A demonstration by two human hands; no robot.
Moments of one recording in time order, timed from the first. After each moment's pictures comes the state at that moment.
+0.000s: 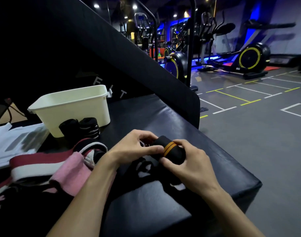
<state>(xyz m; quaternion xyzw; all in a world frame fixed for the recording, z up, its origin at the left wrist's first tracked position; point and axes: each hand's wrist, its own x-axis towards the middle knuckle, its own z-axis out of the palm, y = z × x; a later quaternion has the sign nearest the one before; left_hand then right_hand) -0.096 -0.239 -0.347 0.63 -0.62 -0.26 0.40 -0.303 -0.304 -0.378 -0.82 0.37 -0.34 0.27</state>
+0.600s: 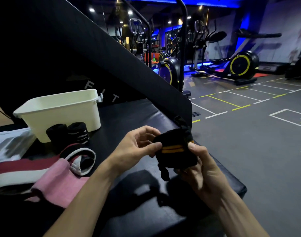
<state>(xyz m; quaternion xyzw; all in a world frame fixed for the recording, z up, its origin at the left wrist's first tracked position) -0.133 -0.251 -0.341 0.49 -0.58 -0.33 0.55 -0.339 -0.321 -0.370 -0.48 0.15 -0.34 0.80</state>
